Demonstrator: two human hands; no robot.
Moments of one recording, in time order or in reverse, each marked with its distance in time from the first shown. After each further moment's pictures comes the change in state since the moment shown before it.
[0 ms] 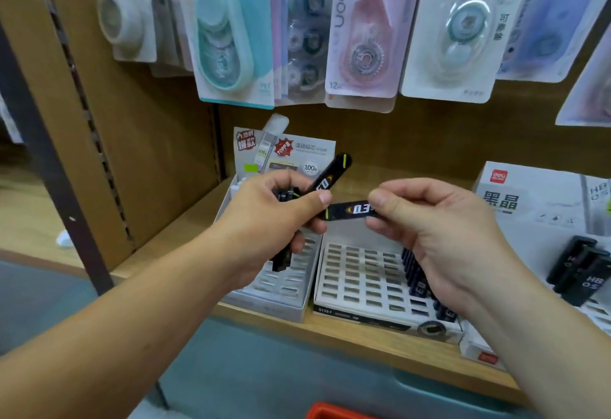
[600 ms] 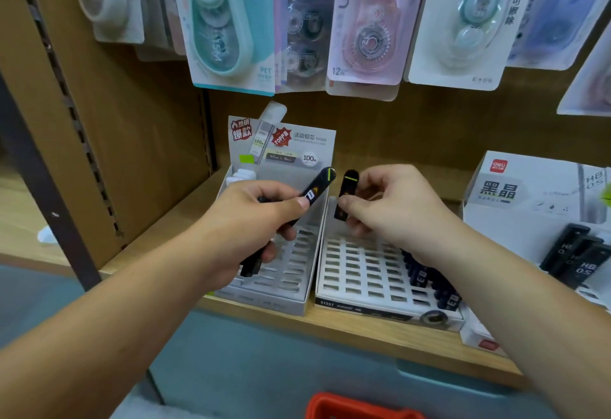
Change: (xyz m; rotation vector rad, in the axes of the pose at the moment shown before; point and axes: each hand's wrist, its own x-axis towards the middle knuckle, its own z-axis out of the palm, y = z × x) left_hand 0.002 -0.015 -0.020 0.081 0.004 -0.152; right_hand 0.039 0.015 0.020 -0.782 -0.123 -0.060
